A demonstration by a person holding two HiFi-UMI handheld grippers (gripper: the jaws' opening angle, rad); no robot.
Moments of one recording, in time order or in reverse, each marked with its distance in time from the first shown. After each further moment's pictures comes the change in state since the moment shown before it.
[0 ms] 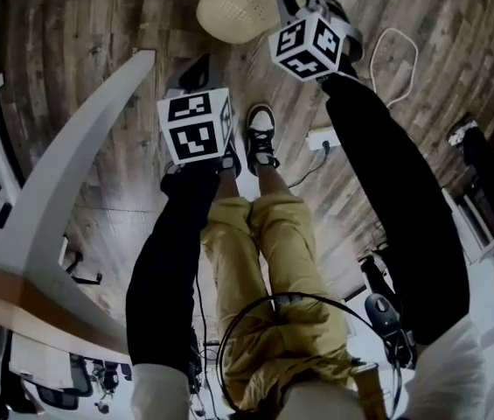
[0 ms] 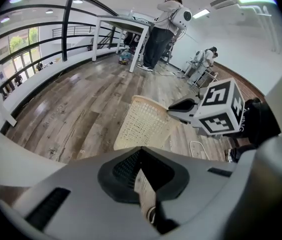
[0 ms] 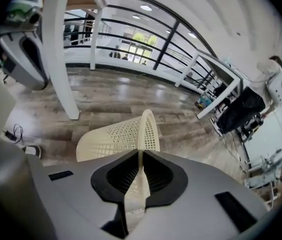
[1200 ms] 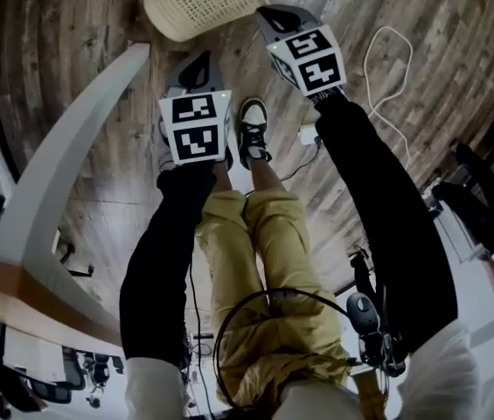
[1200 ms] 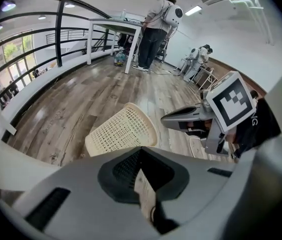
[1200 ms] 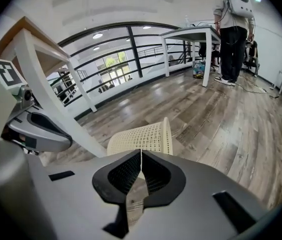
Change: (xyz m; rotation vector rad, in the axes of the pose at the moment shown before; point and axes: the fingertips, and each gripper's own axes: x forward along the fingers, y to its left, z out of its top) left arm -0.006 -0.009 0.005 0.075 -0.017 0.003; right arm -0.026 0.053 0.014 0.575 -0.118 0.307
